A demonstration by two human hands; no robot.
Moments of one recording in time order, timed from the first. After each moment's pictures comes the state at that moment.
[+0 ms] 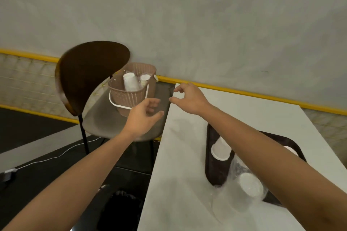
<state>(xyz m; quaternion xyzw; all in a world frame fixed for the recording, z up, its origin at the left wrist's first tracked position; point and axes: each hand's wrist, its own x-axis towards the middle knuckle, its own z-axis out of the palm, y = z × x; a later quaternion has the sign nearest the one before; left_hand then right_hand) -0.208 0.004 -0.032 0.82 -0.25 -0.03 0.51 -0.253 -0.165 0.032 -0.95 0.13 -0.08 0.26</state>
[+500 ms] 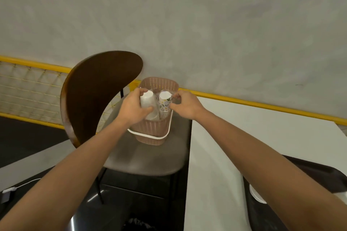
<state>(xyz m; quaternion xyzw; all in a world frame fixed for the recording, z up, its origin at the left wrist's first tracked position) 0.010 0.035 -0.036 0.87 -0.22 -0.04 0.44 -0.069 -0.135 0.004 -0.94 0.16 -0.03 0.30</state>
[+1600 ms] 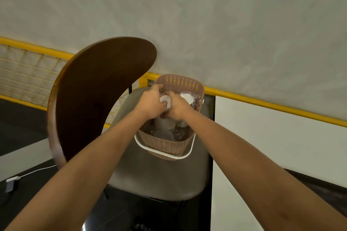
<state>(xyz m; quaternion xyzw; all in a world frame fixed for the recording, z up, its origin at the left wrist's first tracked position) 0.115 -0.002 -0.065 0.92 -0.23 -0.10 0.31 0.084 -0.114 -0.082 -0.95 0.12 0.10 0.28</state>
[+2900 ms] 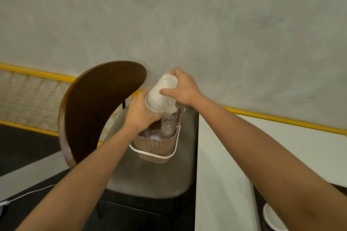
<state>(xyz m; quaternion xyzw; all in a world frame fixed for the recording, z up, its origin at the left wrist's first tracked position) 0.053 0.018 -0.024 0.87 -0.22 -0.01 0.44 0.013 -0.131 0.056 -0.93 0.10 -0.14 0.33</state>
